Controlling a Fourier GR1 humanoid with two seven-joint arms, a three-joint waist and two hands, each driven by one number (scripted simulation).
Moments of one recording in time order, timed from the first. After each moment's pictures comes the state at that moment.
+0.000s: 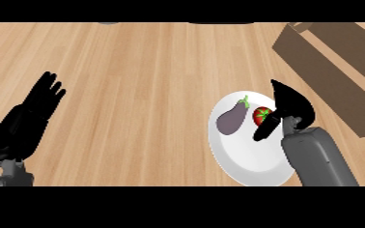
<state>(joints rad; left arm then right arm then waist) -0.04 0.26 0.18 -1.65 0.25 -0.07 0.29 -0.36 -0.22 0.17 -1.44 0.70 0.35 1.00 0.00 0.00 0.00</state>
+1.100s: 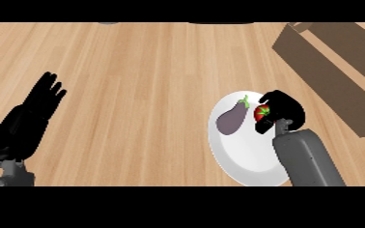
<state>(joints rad) -0.04 0.23 0.21 -1.66 0.23 -0.10 0.30 -0.35 -0.15 0.12 -1.31 0.82 0.34 0.91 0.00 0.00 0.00</state>
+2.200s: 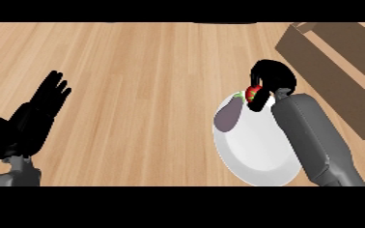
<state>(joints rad) -0.07 0.21 0.21 -1.63 0.20 -0.11 0.28 -0.65 -0.24 0.15 -0.94 0.92 0.25 0.35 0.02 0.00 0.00</state>
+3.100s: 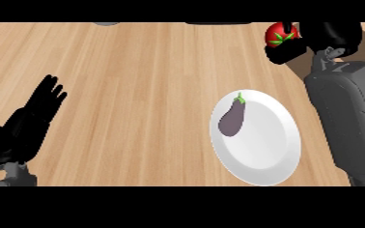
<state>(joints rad) -0.03 0.20 0.22 -1.66 0.20 -0.11 0.29 -0.79 -0.33 0.05 -1.44 0.98 0.28 0.55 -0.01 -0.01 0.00</state>
